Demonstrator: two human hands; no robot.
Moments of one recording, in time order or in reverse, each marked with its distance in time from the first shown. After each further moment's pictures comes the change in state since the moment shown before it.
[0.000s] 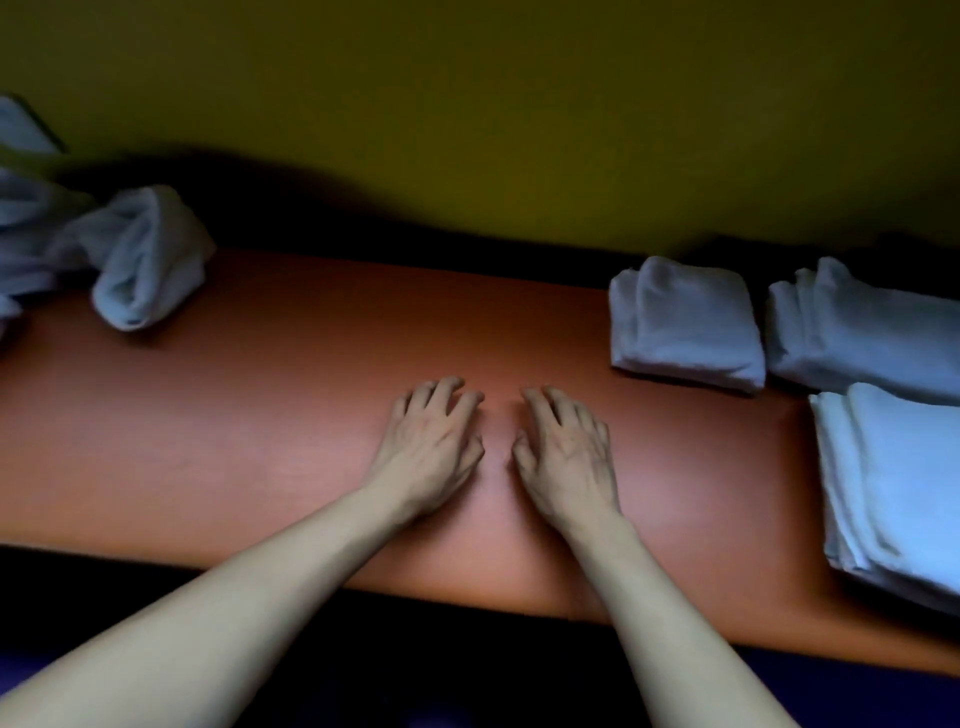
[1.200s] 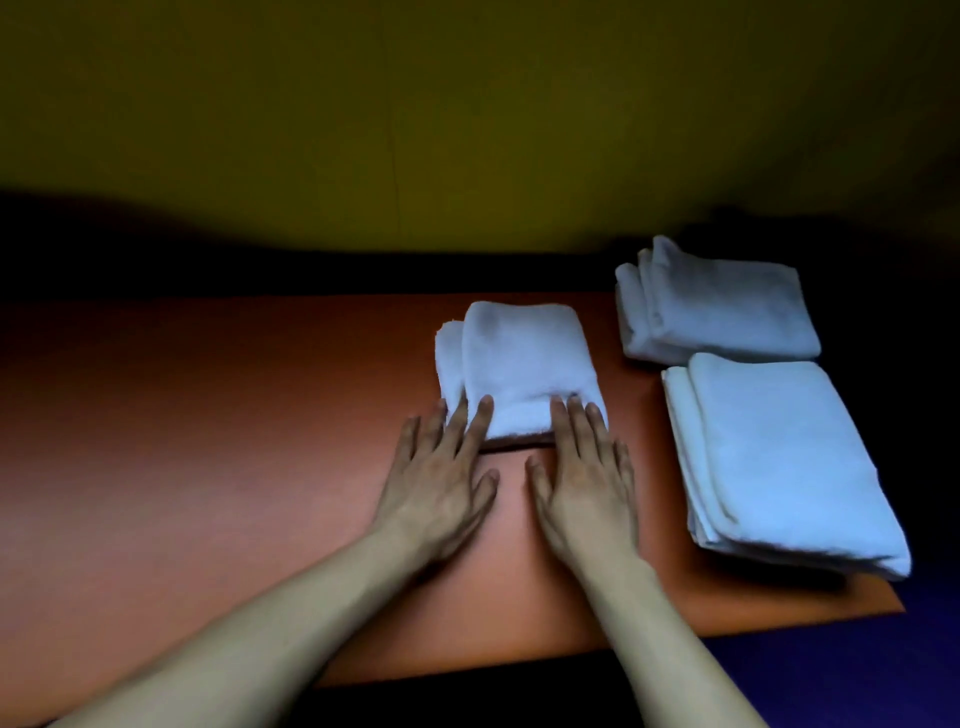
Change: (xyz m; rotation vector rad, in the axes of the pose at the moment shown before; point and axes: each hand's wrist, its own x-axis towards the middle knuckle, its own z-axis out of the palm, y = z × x) left_hand 0.046 0.136 0.050 -0.104 -0.133 0.157; right_hand -0.042 0.144 -0.023 -0.126 0.093 0.285
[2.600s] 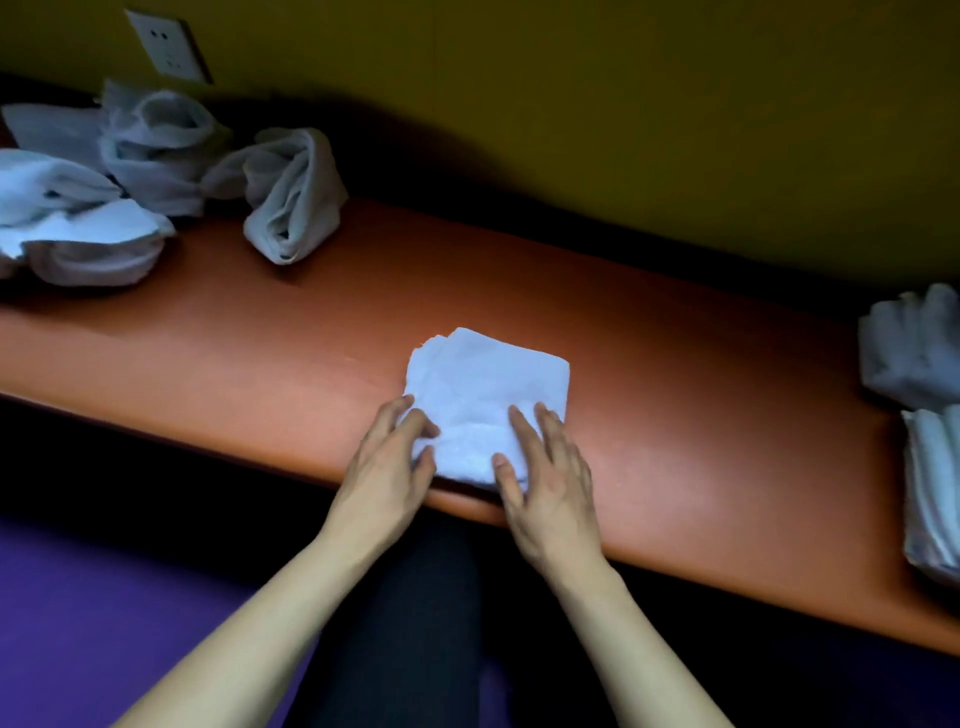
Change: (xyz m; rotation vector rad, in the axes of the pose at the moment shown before) left_hand -0.260 -0.213 -0.065 -0.541 0.322 -0.461; right_hand -0.131 -0.273 0.021 0.311 -0.178 -0.329
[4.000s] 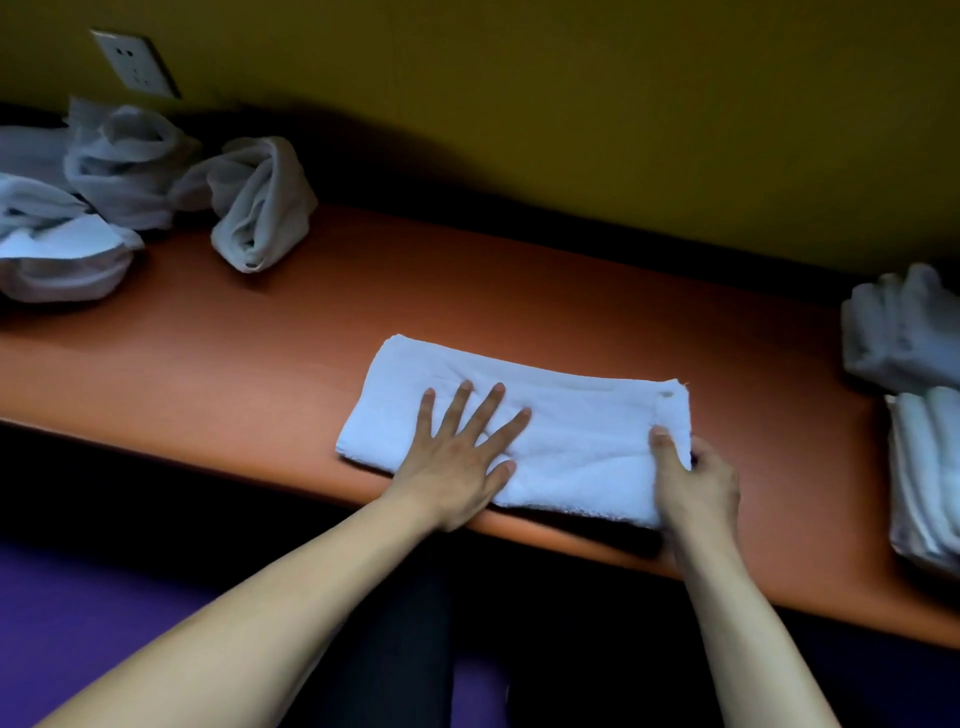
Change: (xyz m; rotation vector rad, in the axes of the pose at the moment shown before) left_hand 0.041 0.055 0.061 0.685 -0.420 0.272; right_hand 0.017 0.101 -0.090 0.509 0.316 0.697
